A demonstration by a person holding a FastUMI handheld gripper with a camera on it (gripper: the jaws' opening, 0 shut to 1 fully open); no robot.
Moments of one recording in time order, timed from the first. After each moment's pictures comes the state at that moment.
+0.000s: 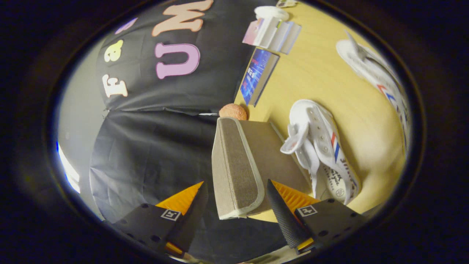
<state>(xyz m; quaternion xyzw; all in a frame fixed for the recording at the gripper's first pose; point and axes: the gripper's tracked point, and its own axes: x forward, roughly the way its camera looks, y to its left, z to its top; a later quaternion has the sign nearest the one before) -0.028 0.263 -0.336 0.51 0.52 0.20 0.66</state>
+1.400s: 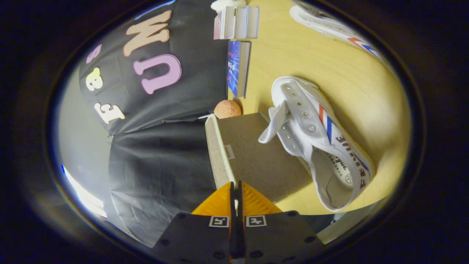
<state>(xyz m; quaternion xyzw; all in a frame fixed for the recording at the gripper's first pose) -0.032 0.267 -0.354 0.57 0.54 0.18 0.60</state>
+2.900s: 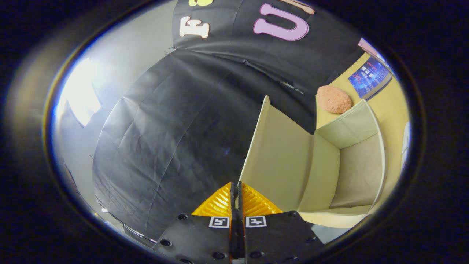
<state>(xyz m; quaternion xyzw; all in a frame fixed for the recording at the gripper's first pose) -0.102 0.490 -0.159 0.36 0.44 0.48 0.67</state>
